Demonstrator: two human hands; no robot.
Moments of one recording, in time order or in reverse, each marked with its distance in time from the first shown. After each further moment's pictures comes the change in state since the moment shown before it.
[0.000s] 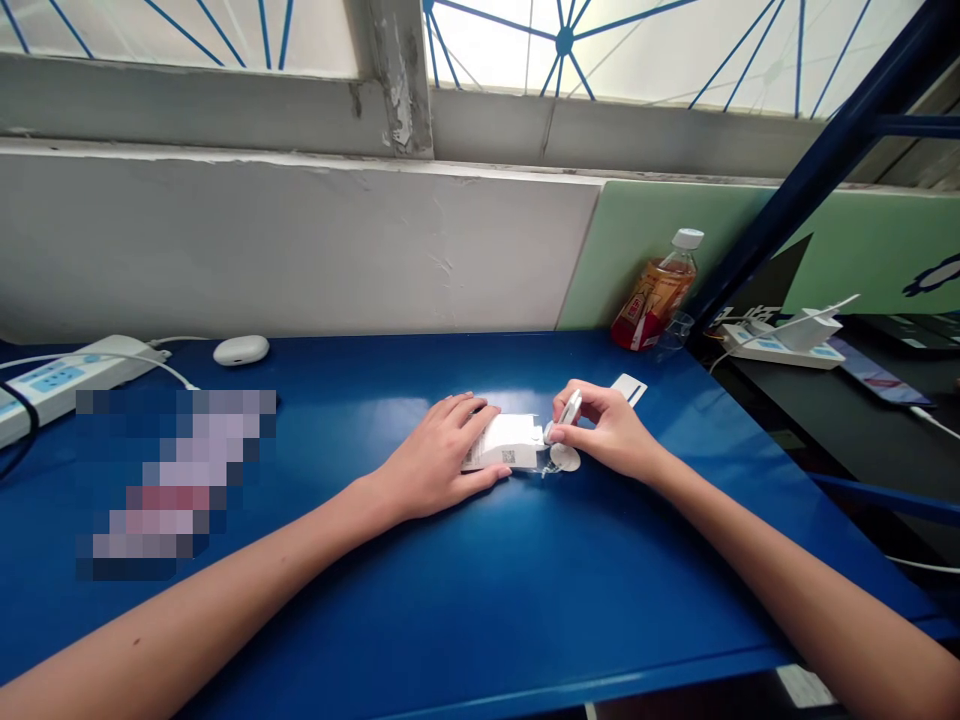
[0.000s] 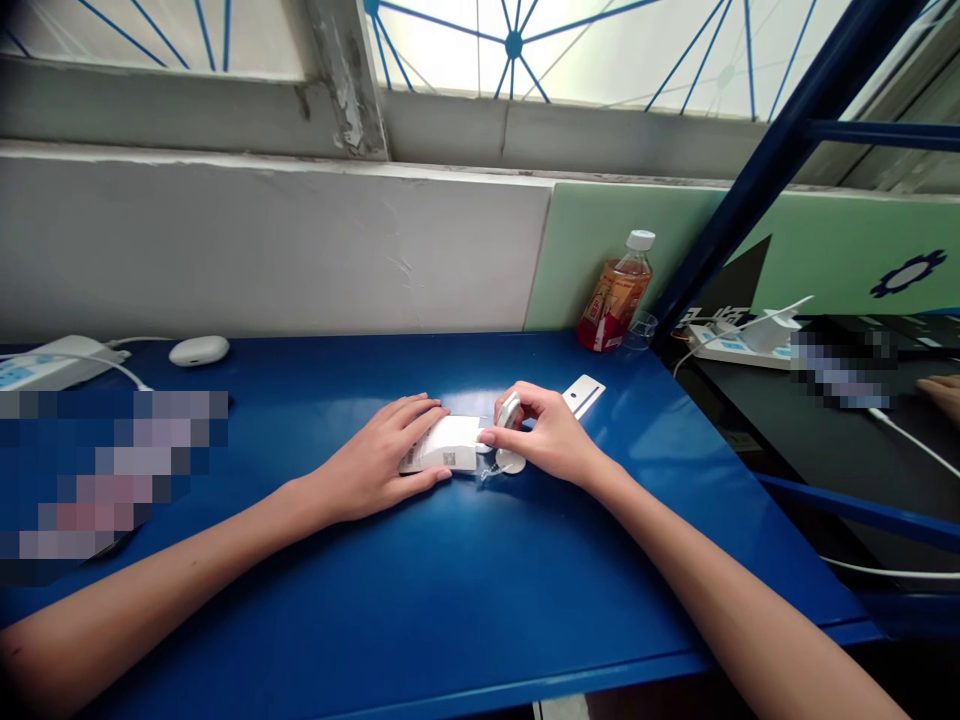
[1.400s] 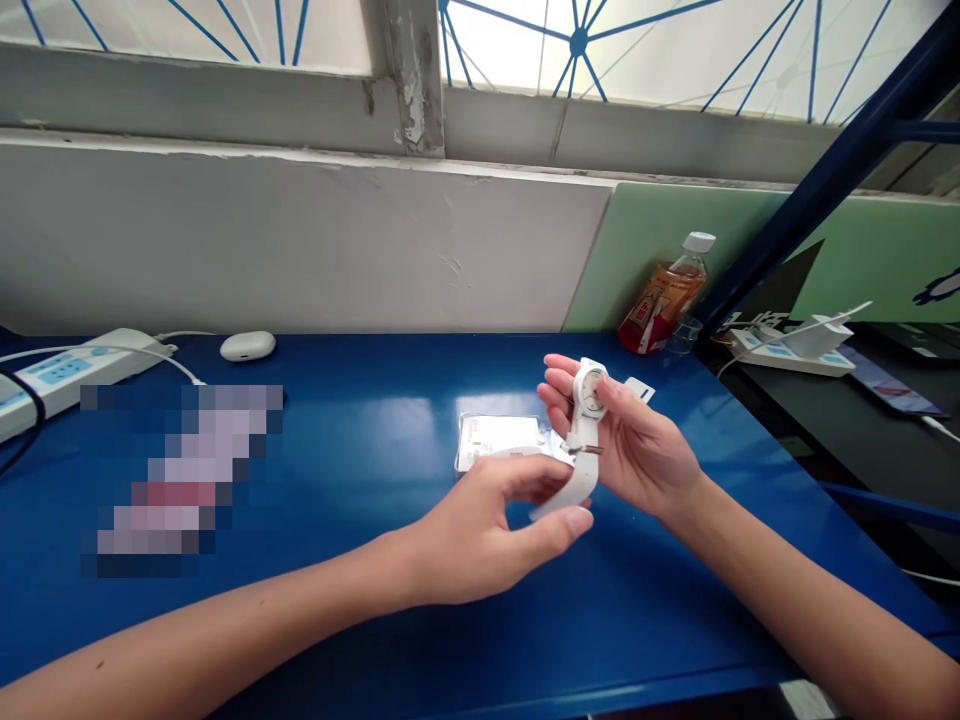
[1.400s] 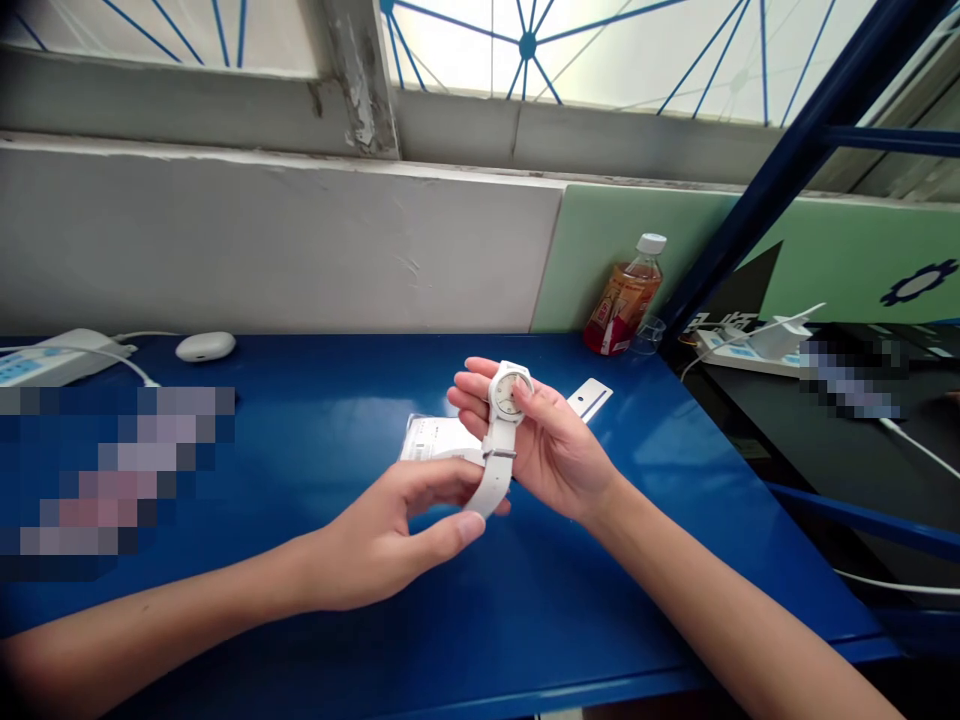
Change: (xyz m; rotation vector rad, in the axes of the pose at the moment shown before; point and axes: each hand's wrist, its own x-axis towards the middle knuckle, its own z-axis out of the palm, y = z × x) left_hand -0.001 0.081 -0.027 -1.155 -0.085 -0.166; right_hand -0.003 -0.060 0.012 1.248 -0.065 0.285
